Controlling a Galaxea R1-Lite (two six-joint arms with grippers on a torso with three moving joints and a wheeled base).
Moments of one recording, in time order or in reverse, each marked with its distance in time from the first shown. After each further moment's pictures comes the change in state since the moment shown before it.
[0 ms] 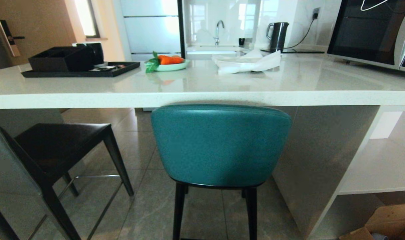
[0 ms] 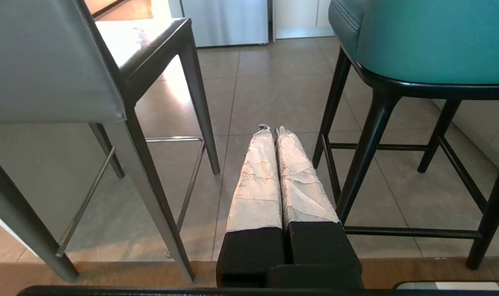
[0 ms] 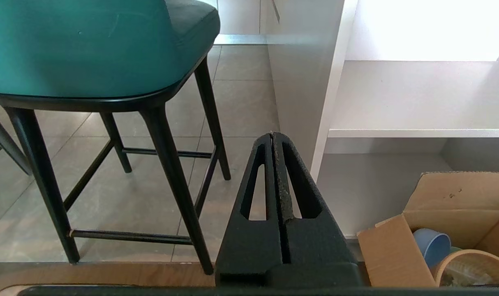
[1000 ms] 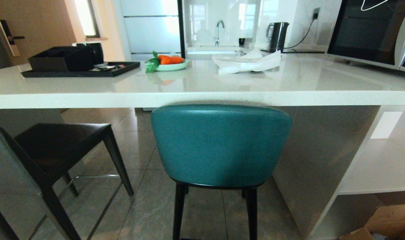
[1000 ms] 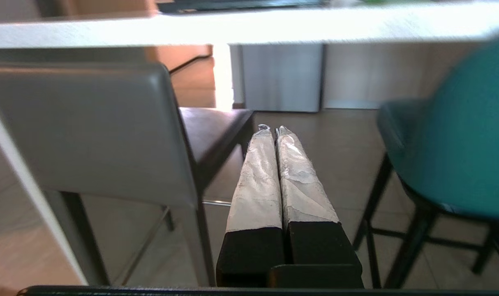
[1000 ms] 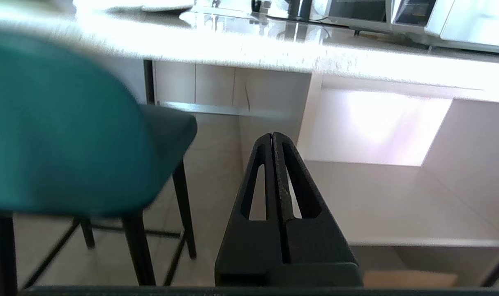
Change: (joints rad) left arm -0.030 0.285 -0.310 -0.174 0.198 0.040; right arm 0.018 0.339 -0.380 -0.154 -0.057 -0.126
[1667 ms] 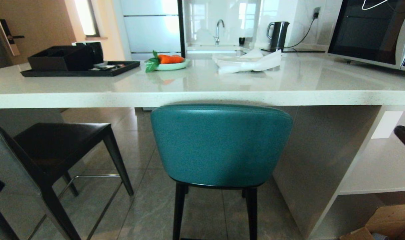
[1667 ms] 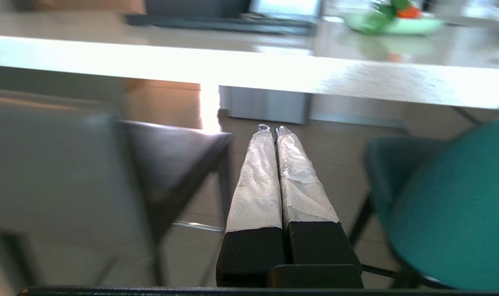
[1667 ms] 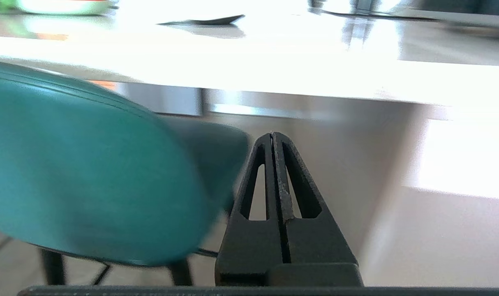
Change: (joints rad) left arm -0.127 0.566 0.012 -0.580 0.119 -0.069; right arm 0.197 0.612 0.093 -0.690 -0.067 0.060
